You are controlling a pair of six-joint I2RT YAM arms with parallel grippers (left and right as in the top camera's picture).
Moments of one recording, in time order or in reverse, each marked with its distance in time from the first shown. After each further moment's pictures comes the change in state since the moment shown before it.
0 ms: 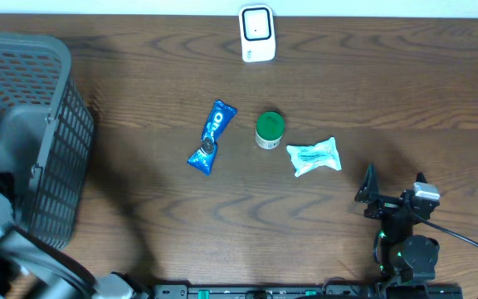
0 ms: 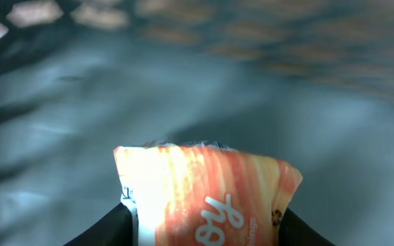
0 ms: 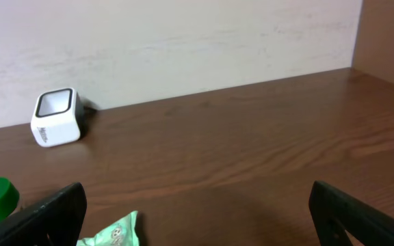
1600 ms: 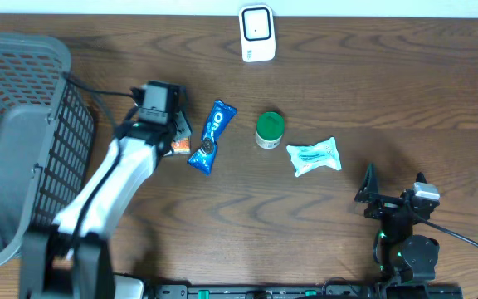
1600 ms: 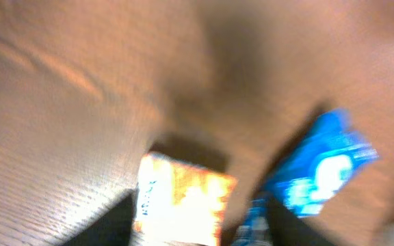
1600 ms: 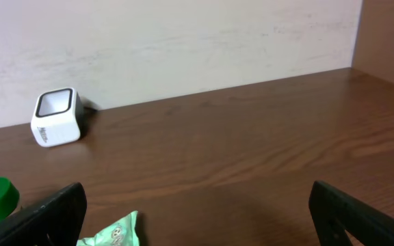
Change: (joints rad) left arm -1.104 0.015 0.047 -0.024 -0.064 0.202; right arm 0.000 0.000 0.000 0.000 0.000 0.000
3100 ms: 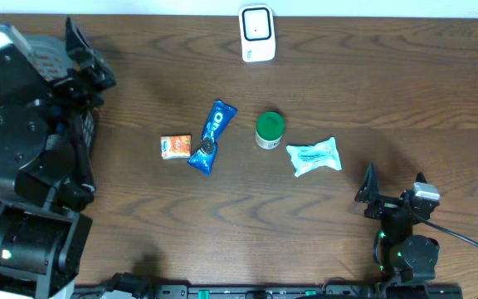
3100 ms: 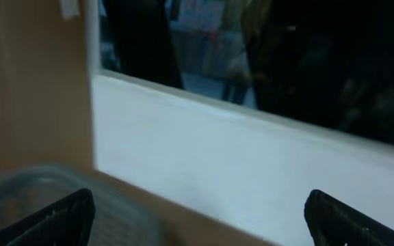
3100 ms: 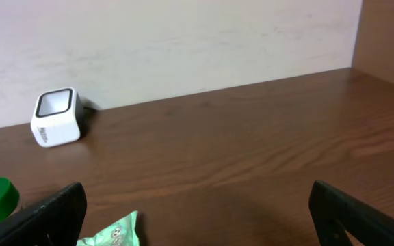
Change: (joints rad) left arm 0.001 -0.580 0.418 0.022 -0.387 0.449; right arm 0.000 0.000 0.000 0.000 0.000 0.000
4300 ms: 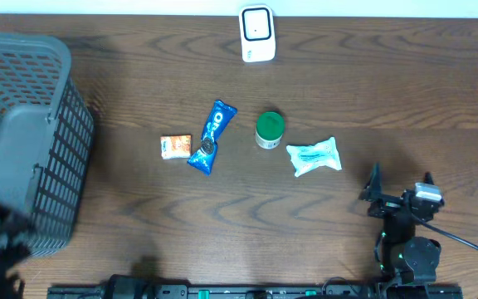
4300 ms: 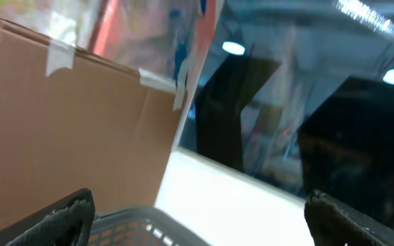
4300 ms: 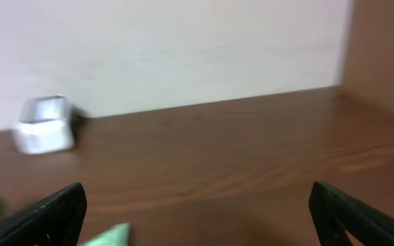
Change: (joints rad) left arm 0.095 -0.659 -0.314 0.108 -0.109 0.082; right arm 0.000 0.000 0.000 0.043 0.017 -0.049
